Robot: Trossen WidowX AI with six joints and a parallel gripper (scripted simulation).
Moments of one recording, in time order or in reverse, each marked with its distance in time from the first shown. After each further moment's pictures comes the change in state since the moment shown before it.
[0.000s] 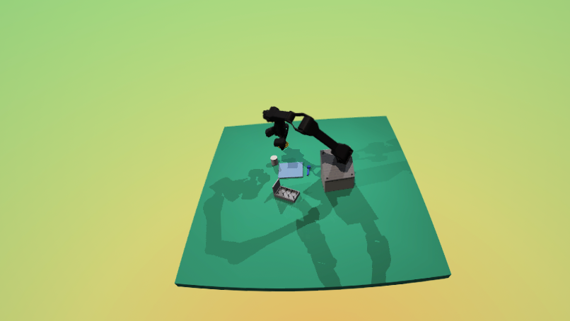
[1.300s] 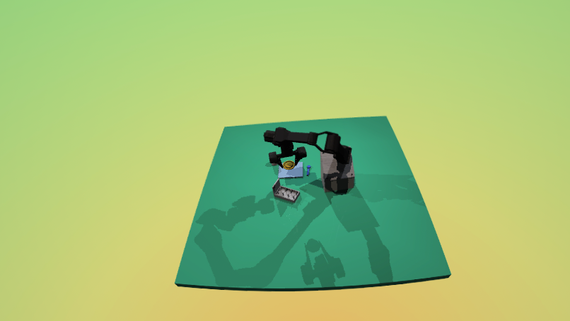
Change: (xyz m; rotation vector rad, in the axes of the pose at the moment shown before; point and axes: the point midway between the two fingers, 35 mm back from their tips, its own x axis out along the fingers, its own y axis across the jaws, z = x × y) arm -0.011 0.184 -0.055 1.307 -0.012 -0.004
